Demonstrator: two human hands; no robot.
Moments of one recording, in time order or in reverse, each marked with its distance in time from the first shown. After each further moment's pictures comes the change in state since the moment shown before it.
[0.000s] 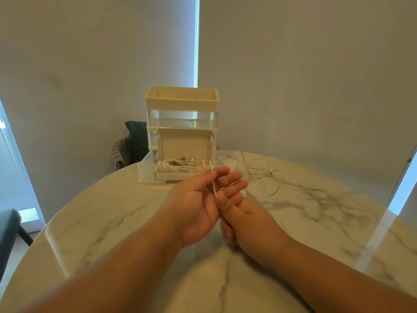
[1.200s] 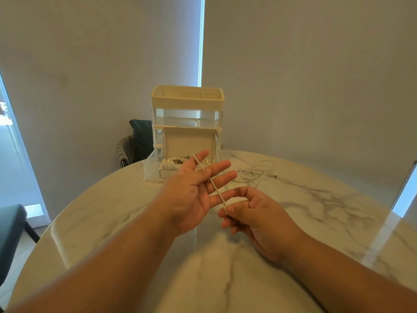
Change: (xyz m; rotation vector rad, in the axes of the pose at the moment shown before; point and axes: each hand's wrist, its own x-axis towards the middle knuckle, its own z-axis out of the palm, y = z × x) left_hand 0.001 0.018 -0.012 0.067 -0.001 0.116; right_hand 0.002 0.001 -0.012 0.446 0.001 0.127
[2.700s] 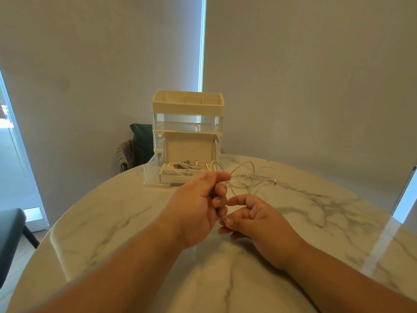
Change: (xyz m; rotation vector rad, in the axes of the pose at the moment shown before) left_hand -0.006 -0.012 0.009 0.204 0.097 -0.050; right_hand -0.003 0.001 -0.005 -0.185 -0.013 0.005
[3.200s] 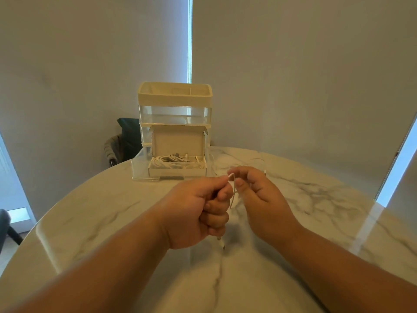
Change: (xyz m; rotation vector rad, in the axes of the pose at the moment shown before) left_hand -0.010 0.001 0.006 0.128 -0.343 -0.301; right_hand 0.005 -0.005 -0.011 -0.377 0.289 -0.411
